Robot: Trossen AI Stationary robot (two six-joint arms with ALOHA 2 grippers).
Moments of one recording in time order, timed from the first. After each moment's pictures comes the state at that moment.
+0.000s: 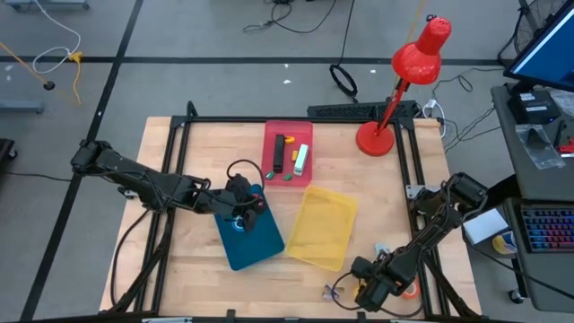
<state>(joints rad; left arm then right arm) -0.30 1.26 0.92 -0.29 -0.39 -0.83 0.88 1.80 0.99 -0.59 -0.07 1.51</state>
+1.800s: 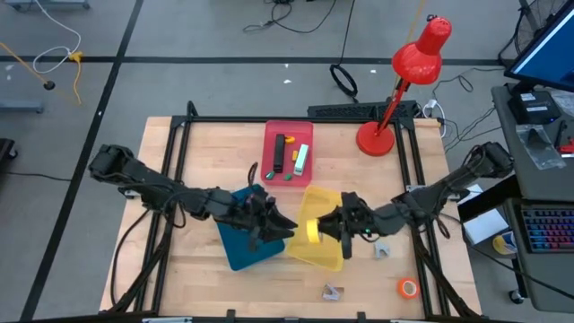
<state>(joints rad) -0.33 1.49 0.92 0.66 -0.08 -0.72 0.49 1.27 0.97 0.11 0.49 0.69</state>
